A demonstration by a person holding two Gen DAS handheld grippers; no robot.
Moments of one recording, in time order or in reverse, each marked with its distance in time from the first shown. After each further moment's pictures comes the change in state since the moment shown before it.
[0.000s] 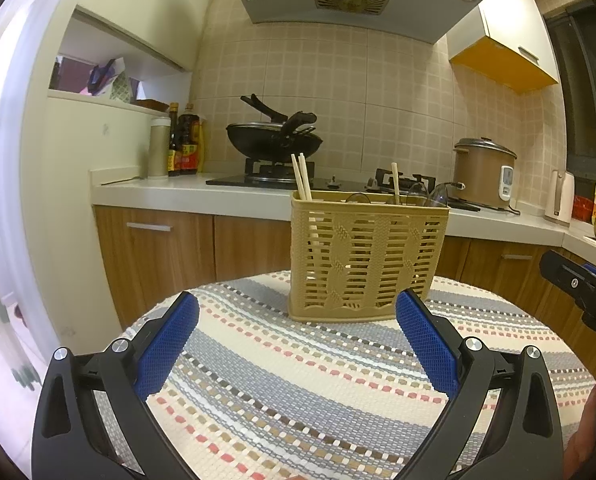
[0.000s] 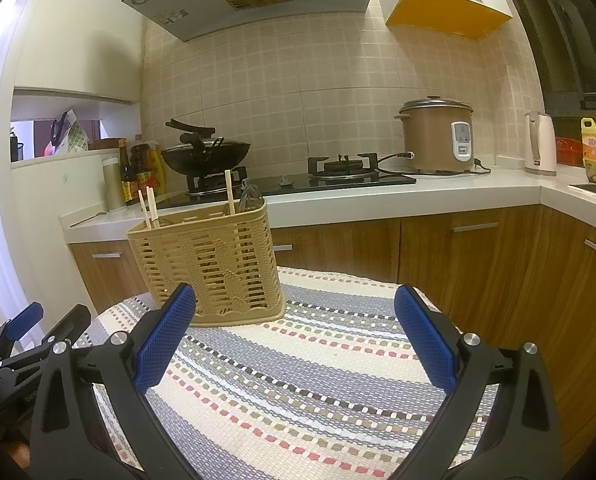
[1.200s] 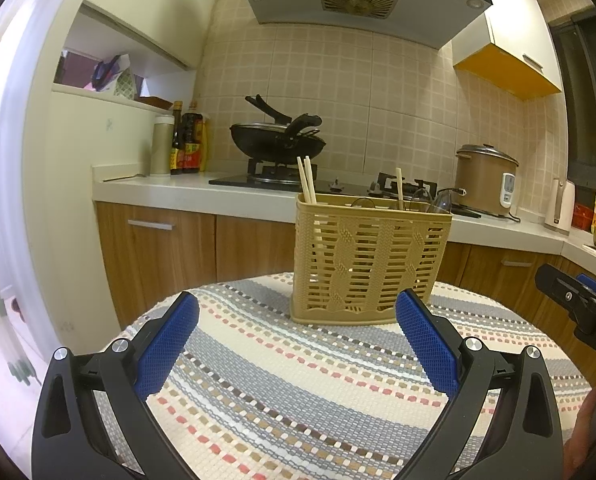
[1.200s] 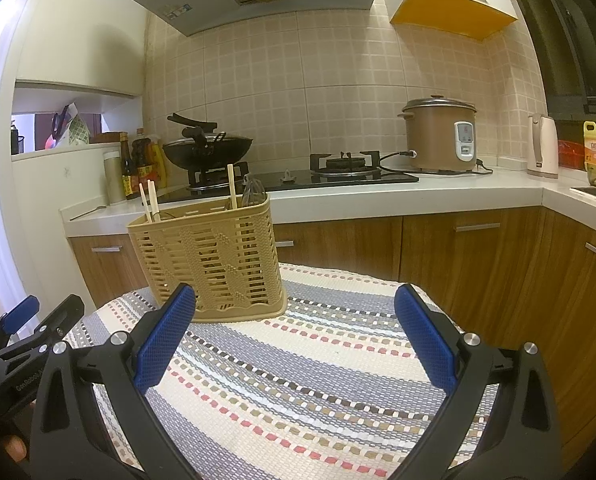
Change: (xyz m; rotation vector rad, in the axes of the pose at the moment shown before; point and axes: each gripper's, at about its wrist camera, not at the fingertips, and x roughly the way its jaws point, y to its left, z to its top) left arm -0.001 0.005 0.000 -0.023 -0.008 0.001; right arm 0.004 0.003 -0.002 -0.016 0.011 0.000
